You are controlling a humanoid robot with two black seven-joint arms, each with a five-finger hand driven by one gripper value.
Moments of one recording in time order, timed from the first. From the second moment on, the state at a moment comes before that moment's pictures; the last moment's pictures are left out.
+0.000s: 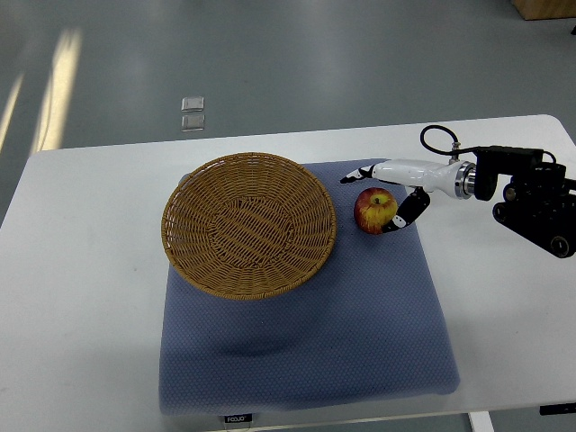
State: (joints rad) left arm 0.01 0.00 -0.09 -0.13 0.07 -0.05 -0.03; right arm 0.93 -0.41 0.29 0.78 -1.53 0.16 0.48
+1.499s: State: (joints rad) left arm 0.01 0.00 -0.09 -0.13 0.07 -0.05 -0.03; right arm 1.05 -0.43 0.28 0.77 -1.53 0.17 0.48
